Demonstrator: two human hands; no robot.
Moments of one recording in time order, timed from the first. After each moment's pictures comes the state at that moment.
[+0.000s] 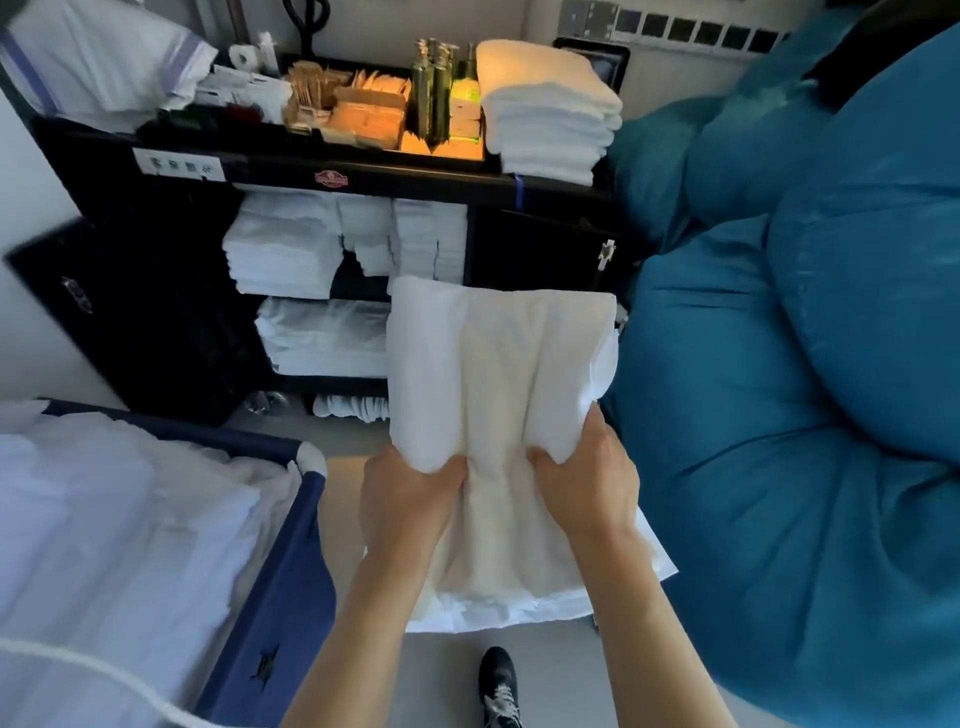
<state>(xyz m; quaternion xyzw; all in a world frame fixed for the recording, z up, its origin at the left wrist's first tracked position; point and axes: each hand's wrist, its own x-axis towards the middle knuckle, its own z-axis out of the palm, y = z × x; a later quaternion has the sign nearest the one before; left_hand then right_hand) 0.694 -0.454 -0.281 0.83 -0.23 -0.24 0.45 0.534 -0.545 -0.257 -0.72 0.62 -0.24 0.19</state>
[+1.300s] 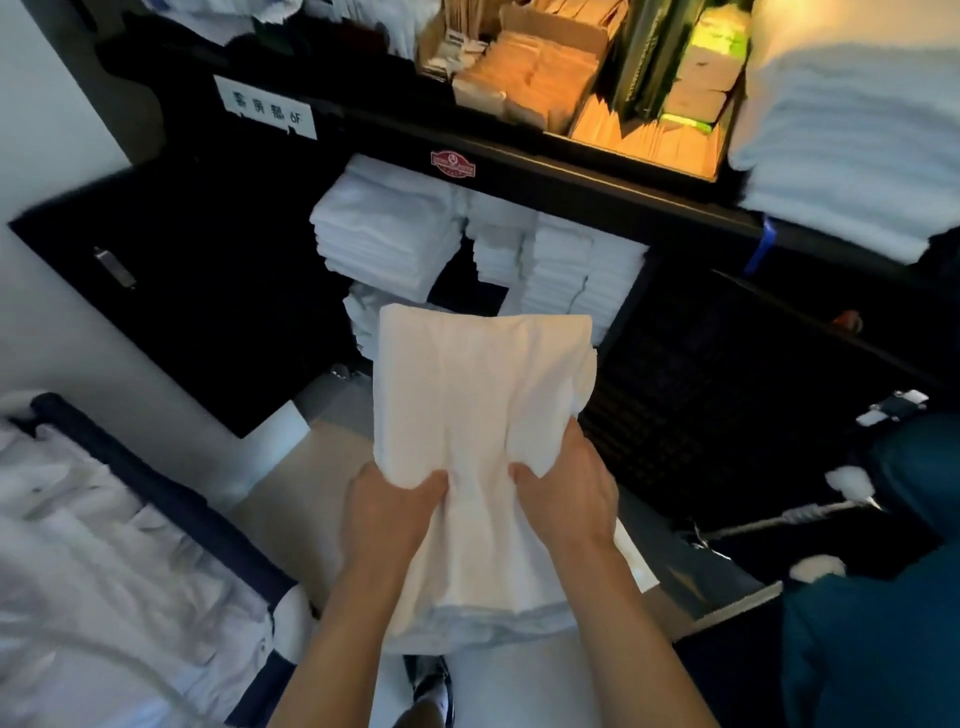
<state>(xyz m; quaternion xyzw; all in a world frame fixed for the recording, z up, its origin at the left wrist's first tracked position) 0.939 -0.725 -0.389 0.87 -0.03 -0.21 0.45 0.825 -0.874 -0.348 -0.81 0.51 -0.07 0.29</state>
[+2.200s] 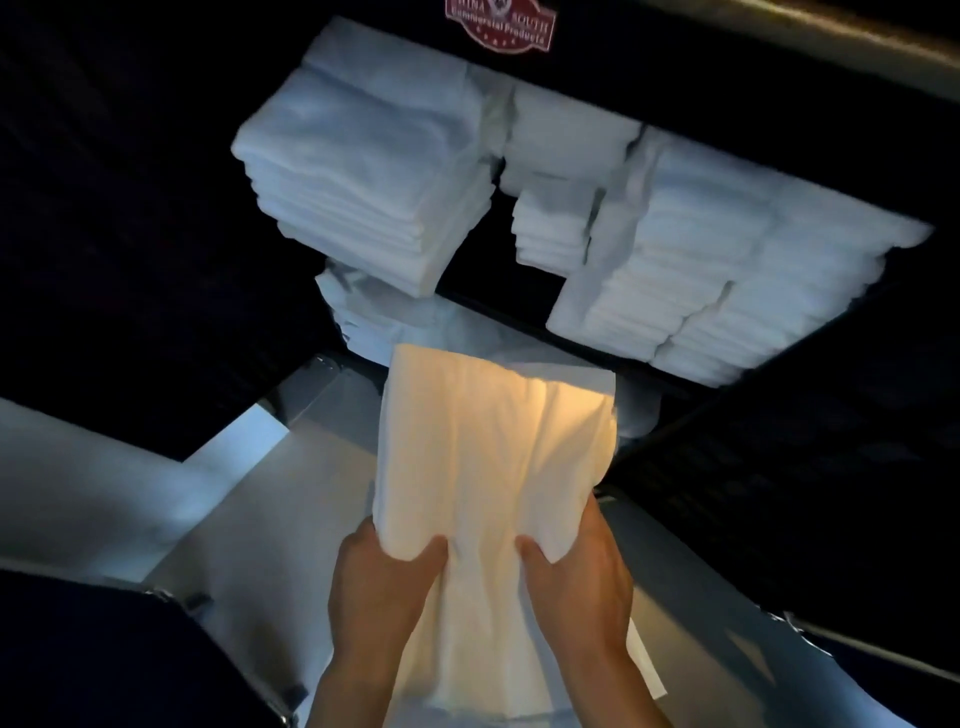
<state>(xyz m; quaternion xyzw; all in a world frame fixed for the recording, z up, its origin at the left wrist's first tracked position) 1.082 -0.838 -0.615 0.89 0.02 -0.25 0.39 0.965 -0.982 -0.589 -0.75 0.56 -0.03 0.35</state>
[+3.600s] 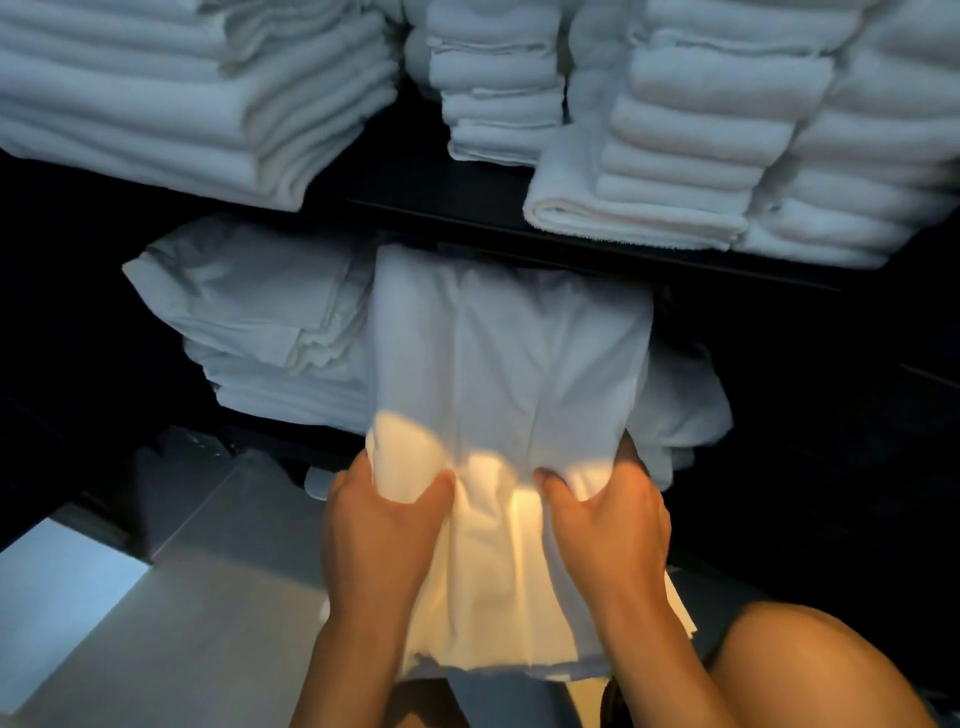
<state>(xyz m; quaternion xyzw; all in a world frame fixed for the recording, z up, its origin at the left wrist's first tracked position) 1.181 -0.991 -0.888 0.85 -0.12 -0.15 0.48 1.044 -1.112 -0.867 -0.72 0.55 -0.28 0.31</state>
